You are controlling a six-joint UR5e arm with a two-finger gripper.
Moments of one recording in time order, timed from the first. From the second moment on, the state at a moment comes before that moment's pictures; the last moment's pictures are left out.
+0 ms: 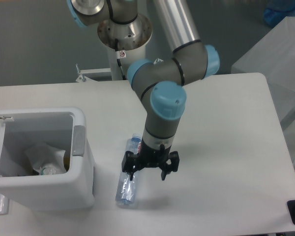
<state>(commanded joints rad) 2.38 -2.07 -1.57 -0.86 1.31 0.29</state>
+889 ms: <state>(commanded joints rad) 2.29 -2.20 -1.53 -0.82 1.41 0.30</state>
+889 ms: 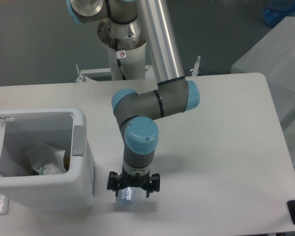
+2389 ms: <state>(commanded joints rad) 2.26 -2.24 -1.53 -0.79 1.48 0.30</state>
